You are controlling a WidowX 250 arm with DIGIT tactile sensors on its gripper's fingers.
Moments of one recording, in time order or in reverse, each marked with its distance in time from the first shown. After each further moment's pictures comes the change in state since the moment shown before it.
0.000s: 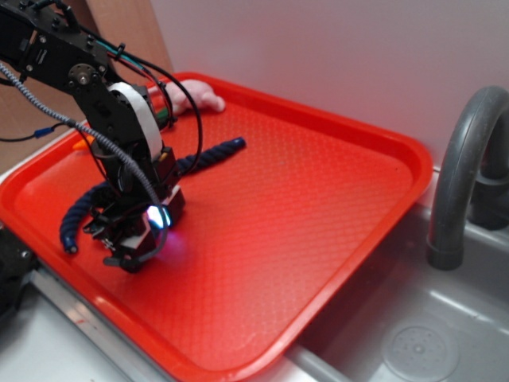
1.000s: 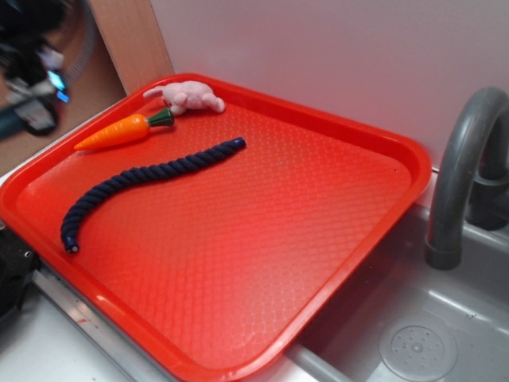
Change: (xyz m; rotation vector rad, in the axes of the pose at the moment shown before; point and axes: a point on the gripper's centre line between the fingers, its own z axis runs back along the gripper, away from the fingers) arm -0.065 0.000 0.165 0.010 -0.174 0.761
